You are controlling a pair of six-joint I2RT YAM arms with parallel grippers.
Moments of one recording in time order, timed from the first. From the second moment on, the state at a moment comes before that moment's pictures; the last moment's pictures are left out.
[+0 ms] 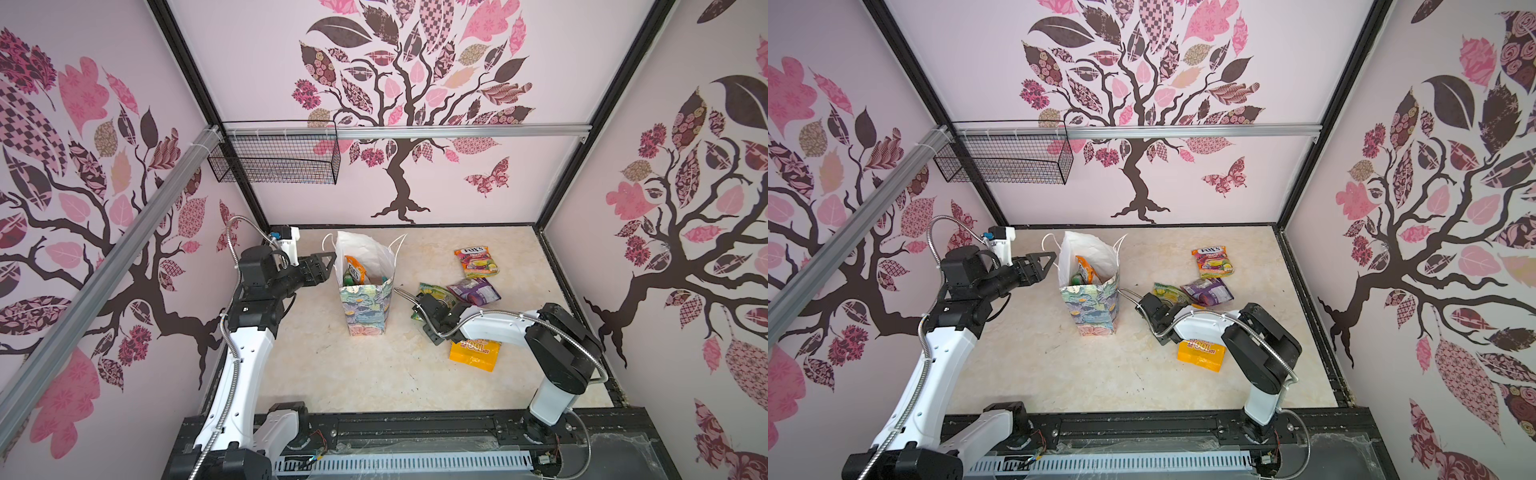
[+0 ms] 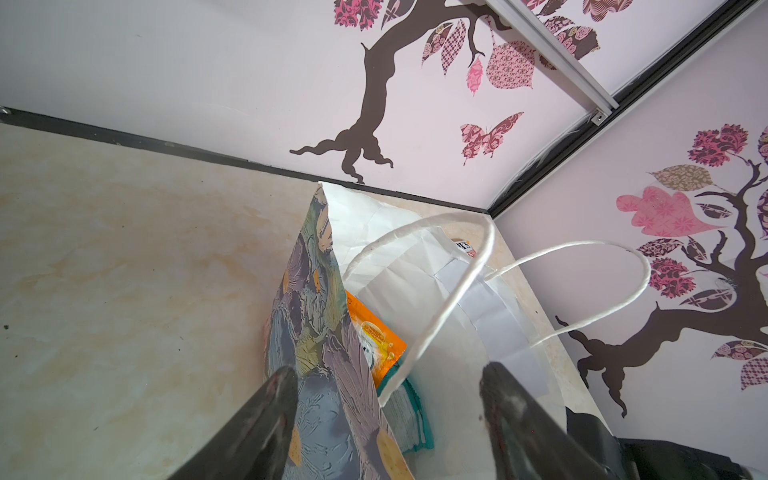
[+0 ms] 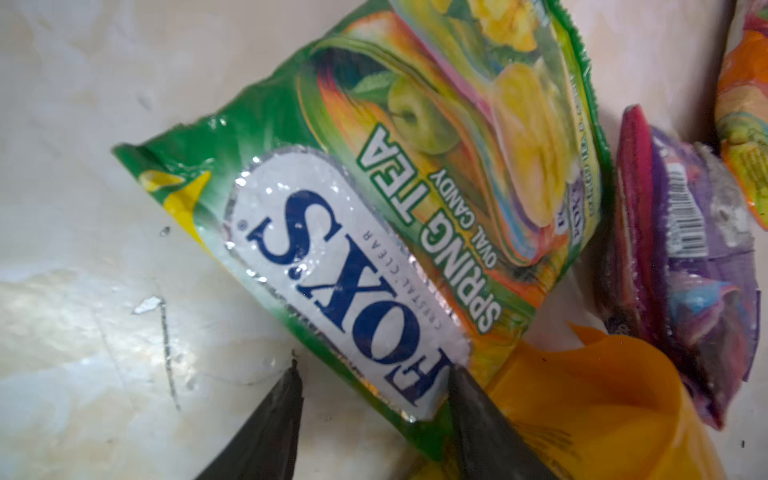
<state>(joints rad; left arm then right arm) 0.05 1.04 1.02 -0.34 0.57 -0.34 0.81 1.75 0.97 -0.44 0.41 0.11</state>
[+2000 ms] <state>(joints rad) 0.05 1.02 1.02 -0.34 0.57 -0.34 0.73 1.29 0.88 -0.46 0.04 0.33</state>
